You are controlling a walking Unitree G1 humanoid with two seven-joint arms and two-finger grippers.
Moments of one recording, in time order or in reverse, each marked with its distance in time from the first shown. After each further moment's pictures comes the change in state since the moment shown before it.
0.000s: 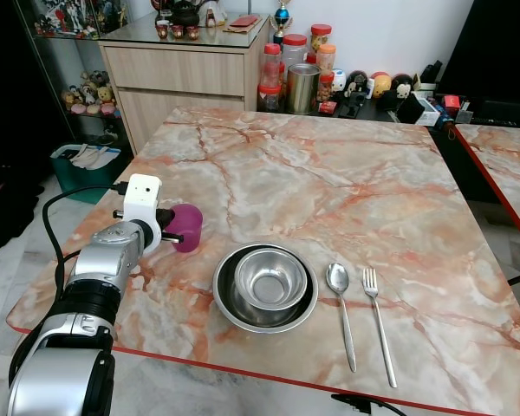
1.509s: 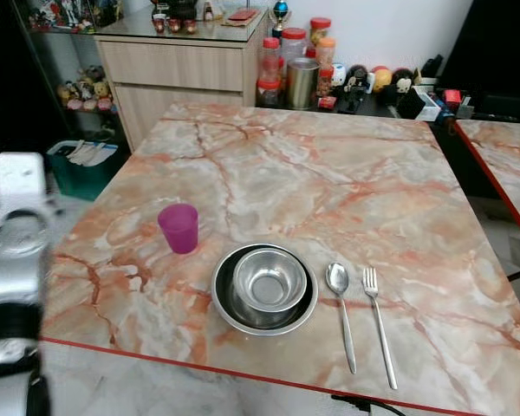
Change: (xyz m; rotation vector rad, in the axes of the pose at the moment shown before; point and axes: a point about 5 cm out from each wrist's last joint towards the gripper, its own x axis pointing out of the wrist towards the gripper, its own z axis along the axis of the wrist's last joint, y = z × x) left arm -0.095 0.151 -0.010 0.187 -0.188 0.944; right arm 0.000 0.001 0.002 -0.002 -0.005 0.003
